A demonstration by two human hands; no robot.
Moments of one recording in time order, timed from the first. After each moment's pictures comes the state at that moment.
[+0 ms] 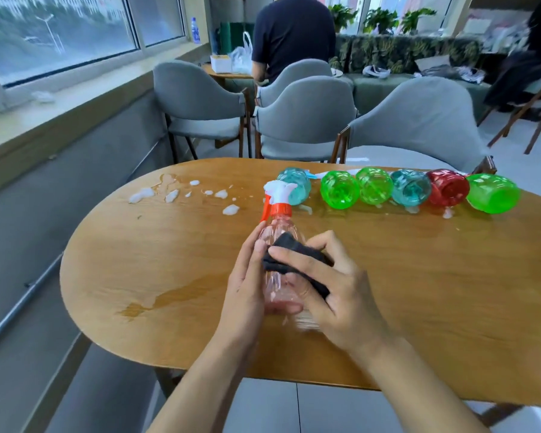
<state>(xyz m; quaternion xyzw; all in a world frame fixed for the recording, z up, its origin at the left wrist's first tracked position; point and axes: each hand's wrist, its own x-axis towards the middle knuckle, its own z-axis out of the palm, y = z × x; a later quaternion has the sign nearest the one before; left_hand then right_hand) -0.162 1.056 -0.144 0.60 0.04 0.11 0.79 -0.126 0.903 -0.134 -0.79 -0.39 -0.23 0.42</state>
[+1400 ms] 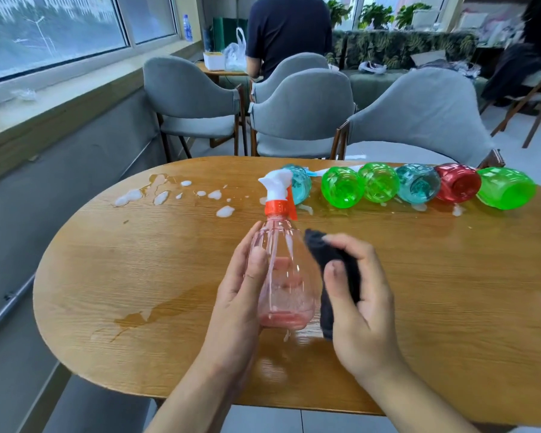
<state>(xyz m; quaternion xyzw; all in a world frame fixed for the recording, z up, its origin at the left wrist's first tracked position) -0.160 1.062 -0.144 0.57 0.00 0.10 0.81 -0.135 0.915 -0.145 -0.72 -0.24 -0.24 0.61</state>
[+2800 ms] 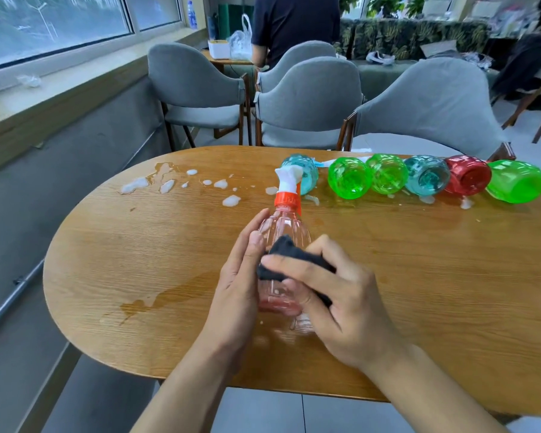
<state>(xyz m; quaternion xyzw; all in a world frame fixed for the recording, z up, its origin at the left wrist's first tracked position) -0.158 1.075 -0.144 0.62 0.00 0.10 0.78 -0.129 0.914 -0.143 -0.79 -0.40 -0.23 0.40</state>
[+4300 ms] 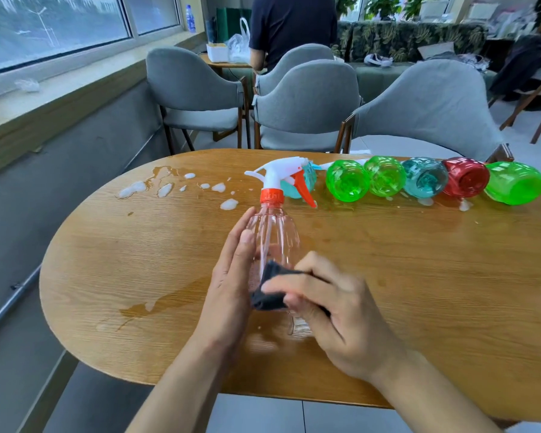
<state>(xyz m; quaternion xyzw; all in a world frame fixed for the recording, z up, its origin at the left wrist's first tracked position) -0.147 1.081 -0.150 0.62 0.00 0.11 0.78 -0.125 0.909 -0.150 -0.77 -0.44 -0.17 0.42</state>
